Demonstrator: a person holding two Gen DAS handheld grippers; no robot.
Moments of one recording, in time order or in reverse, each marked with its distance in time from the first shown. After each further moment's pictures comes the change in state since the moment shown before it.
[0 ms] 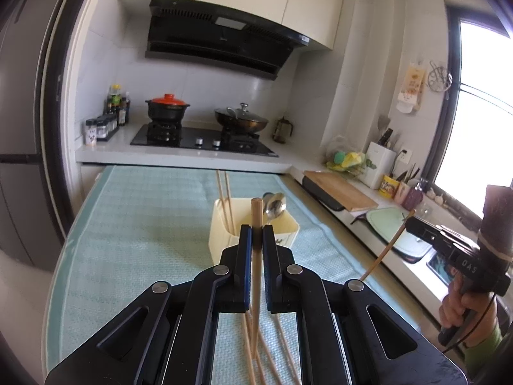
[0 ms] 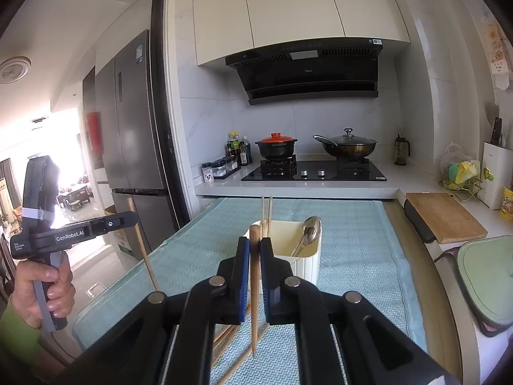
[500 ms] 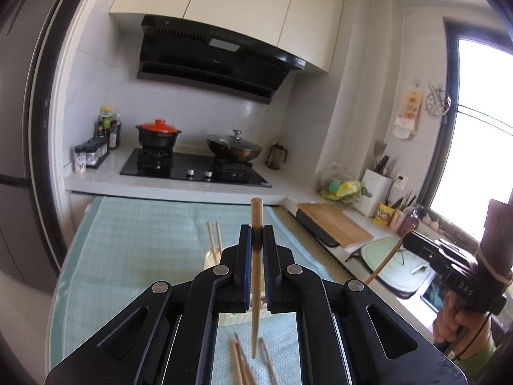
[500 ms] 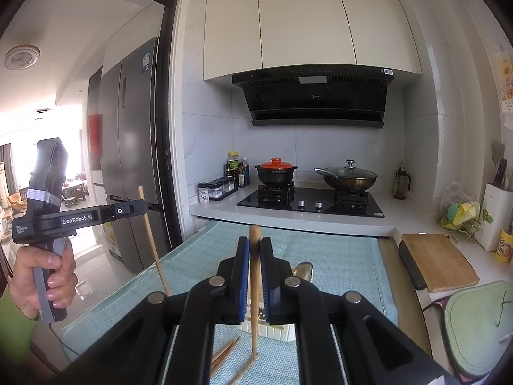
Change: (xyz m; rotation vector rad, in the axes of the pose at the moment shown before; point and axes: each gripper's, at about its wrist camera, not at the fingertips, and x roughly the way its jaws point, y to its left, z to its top) left arm 0.021 0.000 0.071 -0.003 -0.084 -0.037; right arm 0.016 0.004 0.064 -0.085 -0.074 -0.015
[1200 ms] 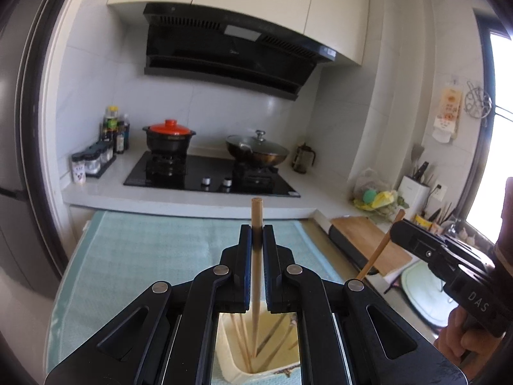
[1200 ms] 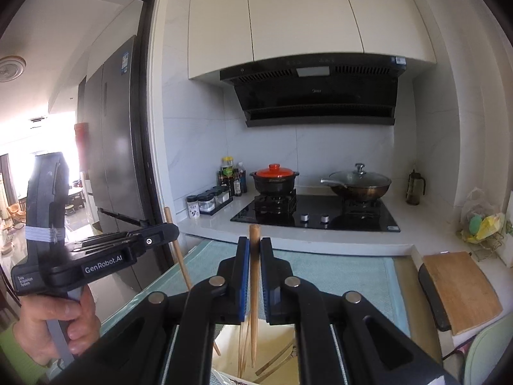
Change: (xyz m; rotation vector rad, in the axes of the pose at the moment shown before) left arm 0.136 0.024 0.036 -0.018 0.046 0.116; right arm 0.146 -0.026 0.049 0.051 0.037 0.024
